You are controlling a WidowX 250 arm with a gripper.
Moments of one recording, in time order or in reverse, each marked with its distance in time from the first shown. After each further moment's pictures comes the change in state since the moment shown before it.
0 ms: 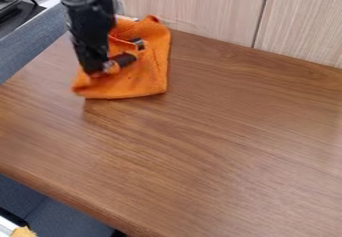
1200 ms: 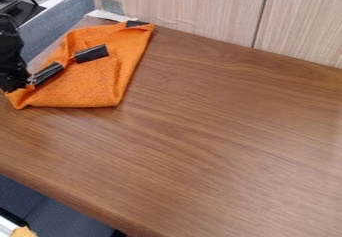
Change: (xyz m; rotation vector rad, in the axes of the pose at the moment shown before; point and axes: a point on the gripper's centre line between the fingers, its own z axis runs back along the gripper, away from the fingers) arm -0.106 0.058 -0.045 -0.056 0.021 0.416
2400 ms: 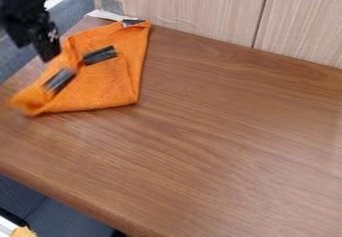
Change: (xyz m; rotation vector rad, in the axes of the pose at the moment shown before) arm 0.047 -0.047 0.077 0.017 -0.069 -0.162
